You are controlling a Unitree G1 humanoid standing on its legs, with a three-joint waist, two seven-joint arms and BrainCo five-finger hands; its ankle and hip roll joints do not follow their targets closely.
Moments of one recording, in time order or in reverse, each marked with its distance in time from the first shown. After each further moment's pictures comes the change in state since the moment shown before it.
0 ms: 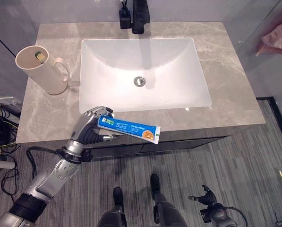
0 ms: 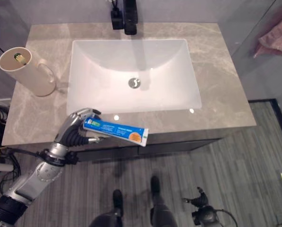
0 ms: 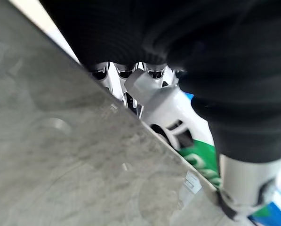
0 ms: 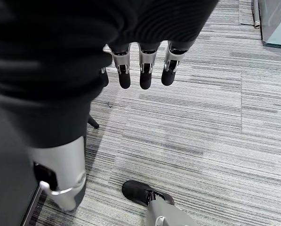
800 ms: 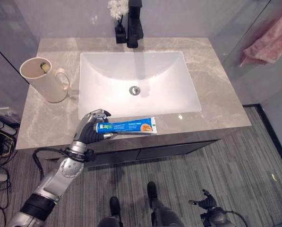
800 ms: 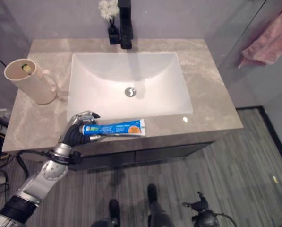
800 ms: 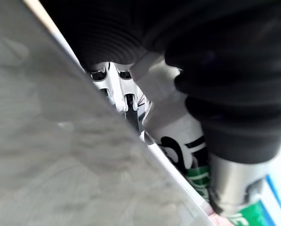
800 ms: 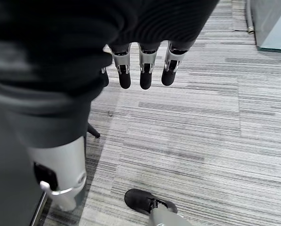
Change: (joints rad) left arm -0.004 -0.113 -0.004 0.098 -0.121 0.047 -0.046; right arm 0.012 0.009 0.003 0.058 0.000 0.003 0.000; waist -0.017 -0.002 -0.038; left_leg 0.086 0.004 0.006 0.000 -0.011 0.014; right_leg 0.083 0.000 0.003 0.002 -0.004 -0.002
